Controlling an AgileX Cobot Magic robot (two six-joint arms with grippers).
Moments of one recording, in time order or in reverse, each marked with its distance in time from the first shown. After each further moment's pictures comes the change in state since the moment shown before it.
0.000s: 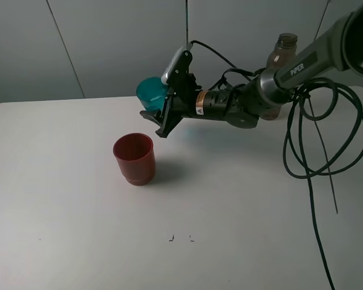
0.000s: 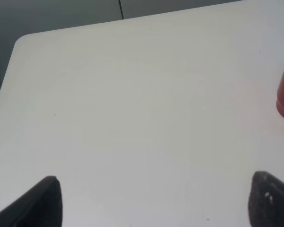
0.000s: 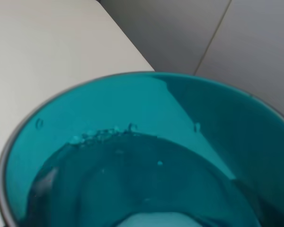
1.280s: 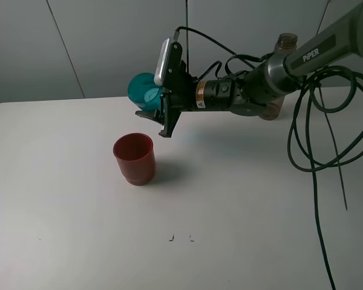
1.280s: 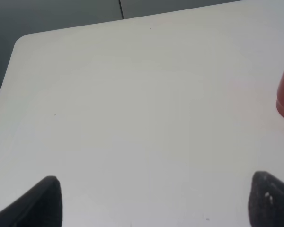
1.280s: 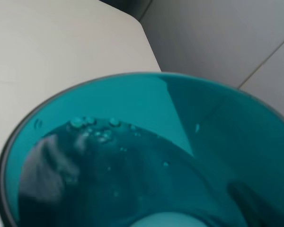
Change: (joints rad) left arm 0.000 0.000 0.000 0.000 0.000 0.000; right arm 0.004 -0.071 0.010 -0.179 -0.008 -0.103
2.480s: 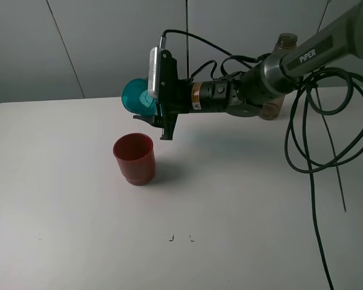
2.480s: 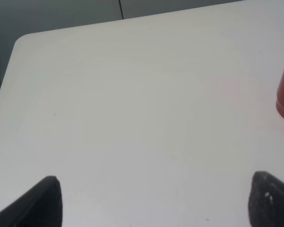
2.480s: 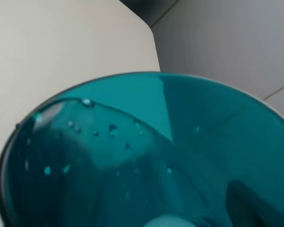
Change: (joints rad) left arm 0.000 0.000 0.000 0.000 0.000 -0.007; right arm 0.024 -0.007 0.000 -0.002 0.004 -0.236
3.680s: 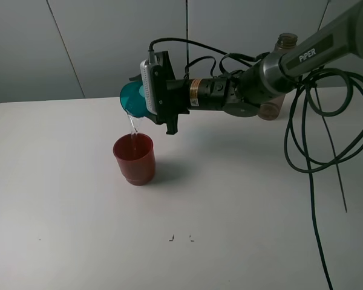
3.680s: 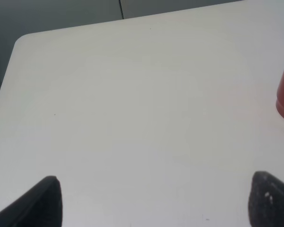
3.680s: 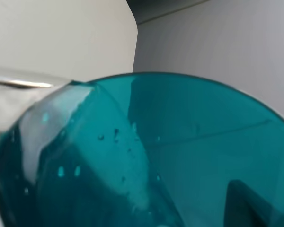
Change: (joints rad) left arm 0.000 0.000 0.000 0.000 0.000 0.000; right arm 0.009 -0.004 0.000 0.083 -0.003 -0.478
